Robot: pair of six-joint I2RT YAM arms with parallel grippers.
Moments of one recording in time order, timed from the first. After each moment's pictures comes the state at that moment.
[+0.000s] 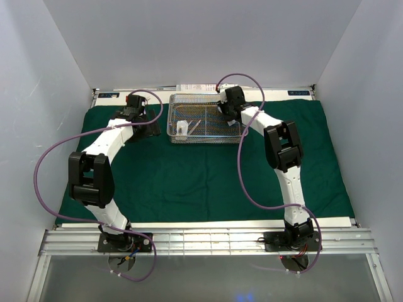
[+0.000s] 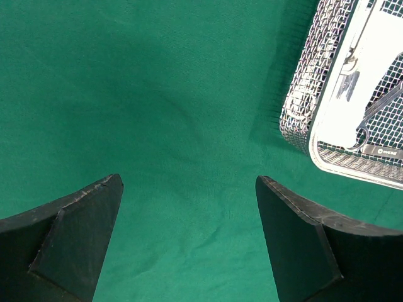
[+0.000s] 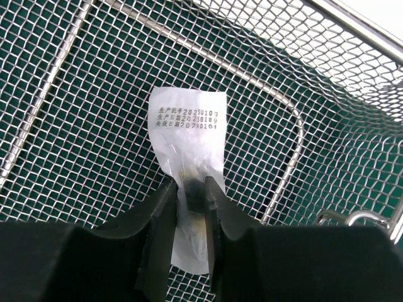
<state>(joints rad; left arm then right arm) -0.17 1.71 1.32 -0.61 -0.14 -0.39 0.42 2.36 1.86 -0.23 0.04 -0.16</state>
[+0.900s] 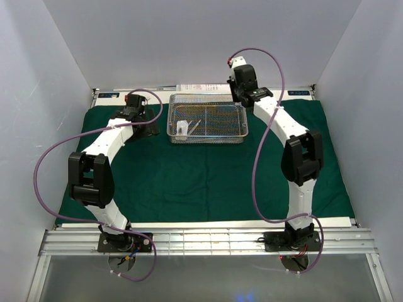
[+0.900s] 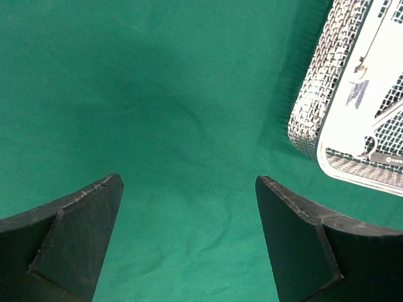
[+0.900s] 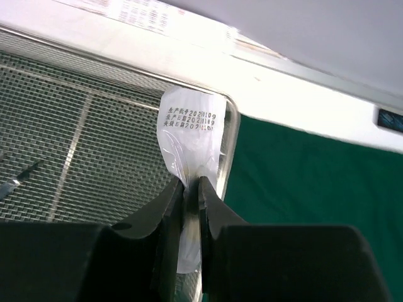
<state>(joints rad) -0.17 1.70 1.33 -0.62 -0.17 -0.39 0.43 2.06 1.89 -0.36 0.22 -0.08</state>
